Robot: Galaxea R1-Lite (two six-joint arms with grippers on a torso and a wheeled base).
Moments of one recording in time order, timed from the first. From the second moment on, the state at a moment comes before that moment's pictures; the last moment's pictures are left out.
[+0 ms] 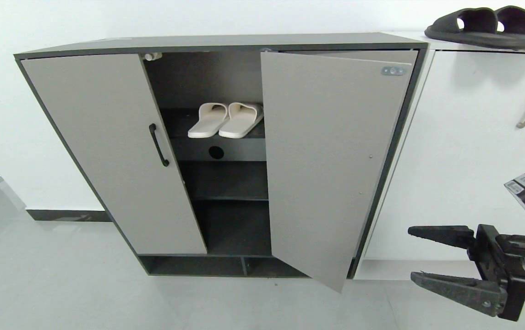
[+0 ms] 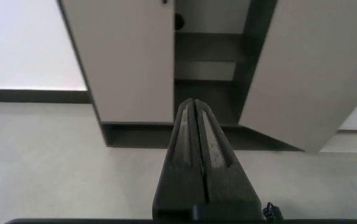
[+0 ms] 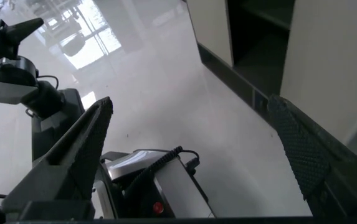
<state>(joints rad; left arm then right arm) 0.00 0.00 0.00 0.00 0.01 -0.01 0.33 1.30 -0.39 -0.70 0.78 0.02</state>
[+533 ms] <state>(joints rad) 0.00 0.00 0.00 0.00 0.01 -0.01 0.34 1.32 -0.39 -0.70 0.78 0.02</state>
